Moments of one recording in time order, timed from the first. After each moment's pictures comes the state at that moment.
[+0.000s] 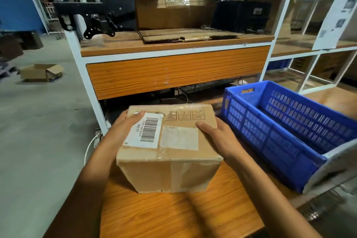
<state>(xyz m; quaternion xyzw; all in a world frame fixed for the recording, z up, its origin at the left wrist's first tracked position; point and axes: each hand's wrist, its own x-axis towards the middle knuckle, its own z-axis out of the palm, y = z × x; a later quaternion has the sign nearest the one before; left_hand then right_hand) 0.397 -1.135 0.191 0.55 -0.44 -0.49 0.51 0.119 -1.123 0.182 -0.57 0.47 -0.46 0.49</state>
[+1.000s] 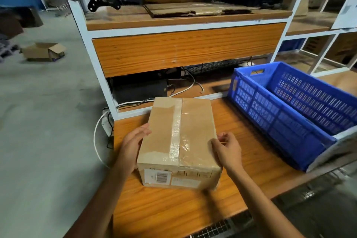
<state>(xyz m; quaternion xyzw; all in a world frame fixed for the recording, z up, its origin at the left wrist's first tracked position) 0.407 -1.091 0.070 0.54 -0.42 -0.49 0.54 0.126 -1.099 0.064 -0.49 0.69 -0.43 0.31</state>
